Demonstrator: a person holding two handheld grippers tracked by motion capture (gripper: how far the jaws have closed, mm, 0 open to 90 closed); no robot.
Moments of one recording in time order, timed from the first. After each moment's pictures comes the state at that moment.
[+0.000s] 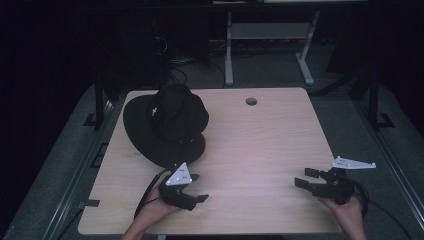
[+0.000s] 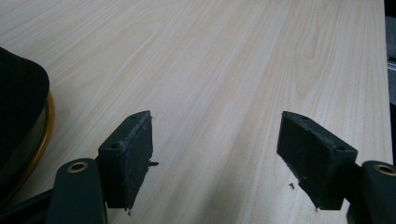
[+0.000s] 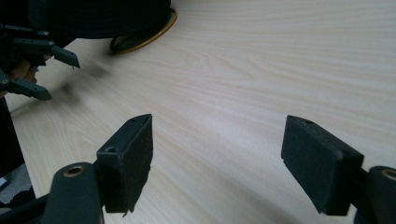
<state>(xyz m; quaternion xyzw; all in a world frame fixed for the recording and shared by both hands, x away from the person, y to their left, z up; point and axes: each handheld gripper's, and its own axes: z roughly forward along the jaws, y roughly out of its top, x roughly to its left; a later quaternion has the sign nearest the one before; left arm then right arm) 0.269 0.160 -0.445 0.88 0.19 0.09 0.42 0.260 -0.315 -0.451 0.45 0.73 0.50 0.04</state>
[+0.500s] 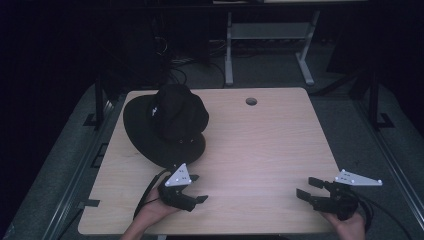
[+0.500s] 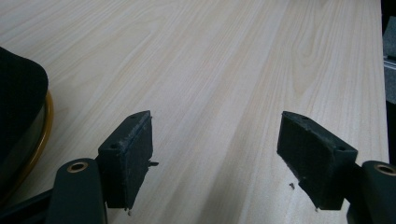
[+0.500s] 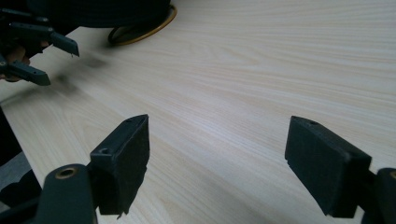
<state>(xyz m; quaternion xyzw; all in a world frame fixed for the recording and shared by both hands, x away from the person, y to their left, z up) 0.267 0.162 -0.445 0.88 0.19 0.09 0.42 0.225 -0.310 -0.454 0.45 0.73 0.50 0.09</state>
